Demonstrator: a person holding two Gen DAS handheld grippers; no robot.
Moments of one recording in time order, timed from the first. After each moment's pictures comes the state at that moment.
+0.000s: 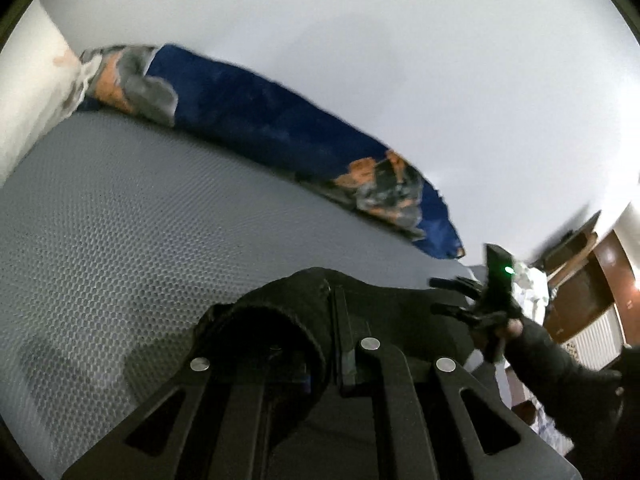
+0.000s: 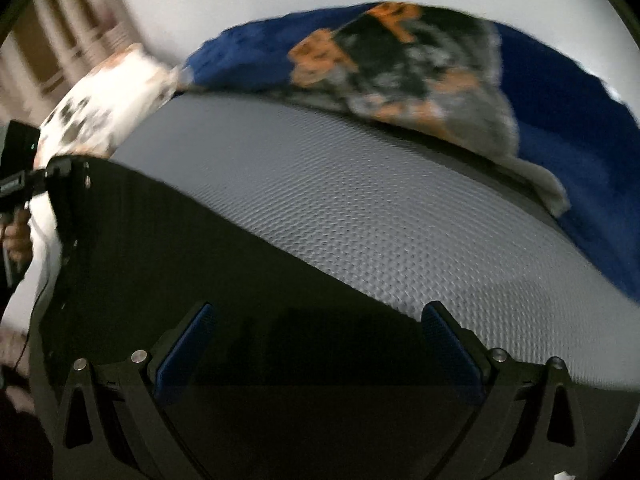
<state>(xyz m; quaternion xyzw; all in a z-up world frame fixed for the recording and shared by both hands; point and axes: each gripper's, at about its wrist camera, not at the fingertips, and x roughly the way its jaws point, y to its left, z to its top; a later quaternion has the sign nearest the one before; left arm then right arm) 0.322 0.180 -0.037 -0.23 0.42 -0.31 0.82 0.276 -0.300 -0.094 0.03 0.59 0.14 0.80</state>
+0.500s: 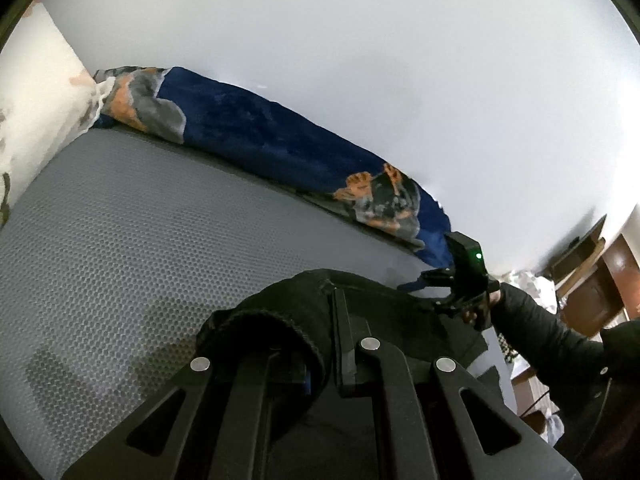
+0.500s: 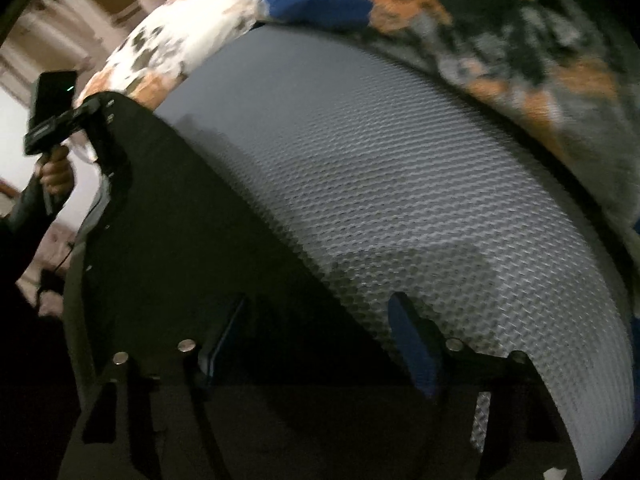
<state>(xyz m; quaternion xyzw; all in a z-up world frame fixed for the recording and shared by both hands) 0.306 0.181 -0.017 -0.22 0.40 -0.28 0.84 0.322 -0.302 -0.130 0.01 0.64 0.32 0.70</state>
